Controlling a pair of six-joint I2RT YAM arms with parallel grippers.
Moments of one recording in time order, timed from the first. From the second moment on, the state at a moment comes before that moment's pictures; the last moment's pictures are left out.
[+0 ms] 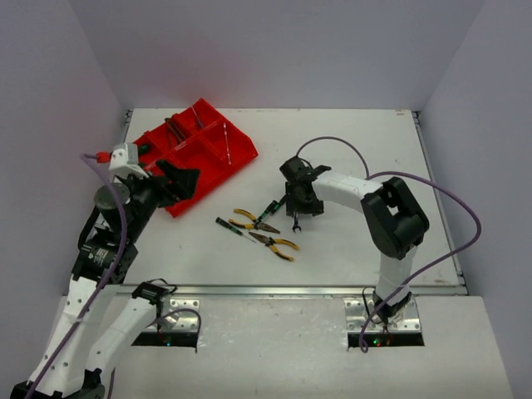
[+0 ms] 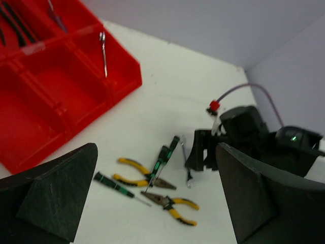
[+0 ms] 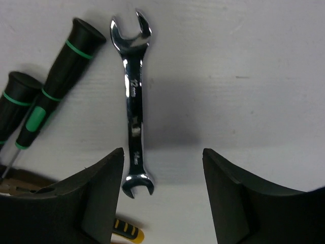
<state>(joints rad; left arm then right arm) -0.24 0.62 0.87 -0.45 -0.01 -0.54 0.61 1.92 1.21 -0.57 0.25 0.55</state>
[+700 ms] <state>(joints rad) -0.24 0.56 0.75 -0.51 0.06 -0.49 0.58 1.95 1.21 -0.48 0.18 0.54</state>
